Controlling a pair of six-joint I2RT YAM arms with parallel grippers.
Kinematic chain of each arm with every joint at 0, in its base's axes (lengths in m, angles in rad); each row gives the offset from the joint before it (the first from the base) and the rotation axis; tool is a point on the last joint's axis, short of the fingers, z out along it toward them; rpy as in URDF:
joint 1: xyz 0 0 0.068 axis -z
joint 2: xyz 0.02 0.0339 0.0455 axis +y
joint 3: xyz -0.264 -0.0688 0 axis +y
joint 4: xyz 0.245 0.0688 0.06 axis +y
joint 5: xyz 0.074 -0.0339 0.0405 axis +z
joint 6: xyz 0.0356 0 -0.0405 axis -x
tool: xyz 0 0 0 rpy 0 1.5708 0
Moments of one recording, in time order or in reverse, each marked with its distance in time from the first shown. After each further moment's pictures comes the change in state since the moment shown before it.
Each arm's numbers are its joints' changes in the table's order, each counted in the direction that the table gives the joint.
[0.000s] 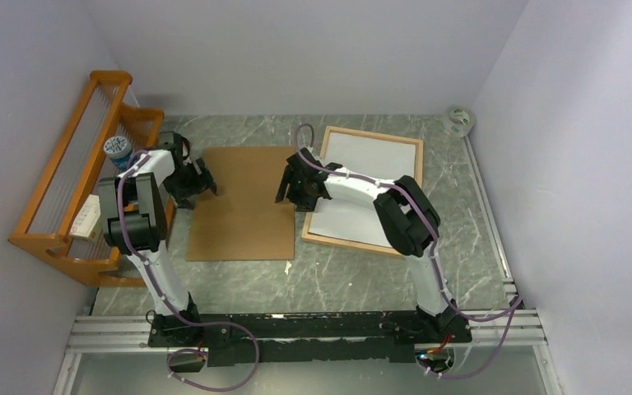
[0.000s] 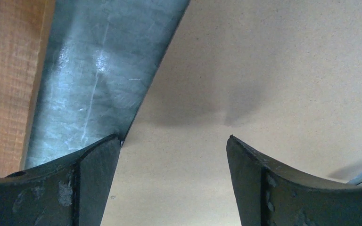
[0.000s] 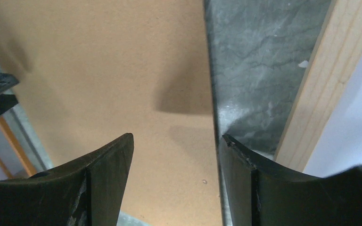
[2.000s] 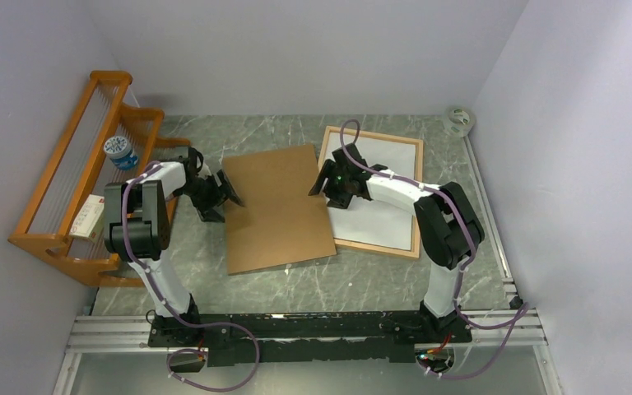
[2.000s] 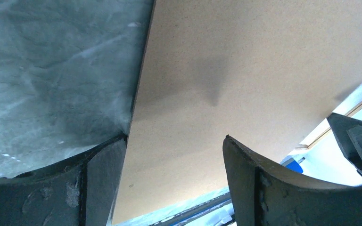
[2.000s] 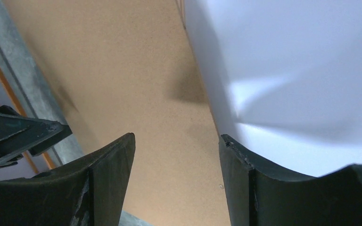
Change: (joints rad) left arm 0.077 -0.076 0.179 -0.030 -0.342 0.084; right arm 0.186 -0.264 0.326 -0.114 0.089 0.030
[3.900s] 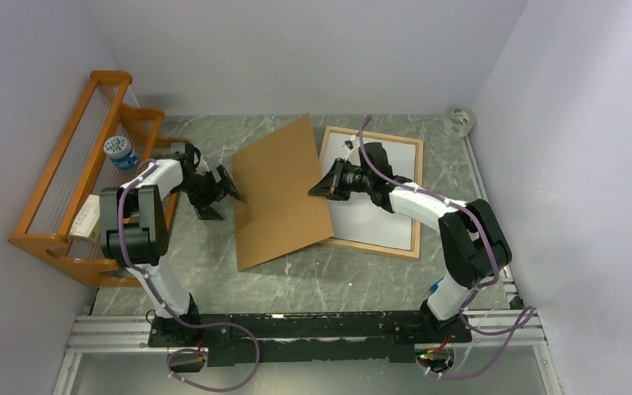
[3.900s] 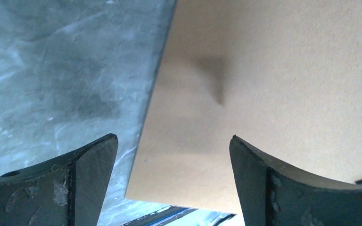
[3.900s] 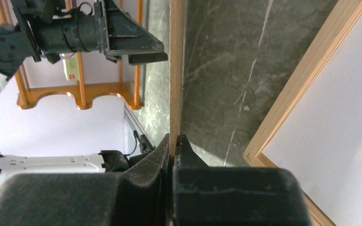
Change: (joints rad) left arm 0.006 -0.030 -0.027 0.061 -0.027 -0.004; right arm 0.079 -0.193 0.229 -0.388 0.496 0.060
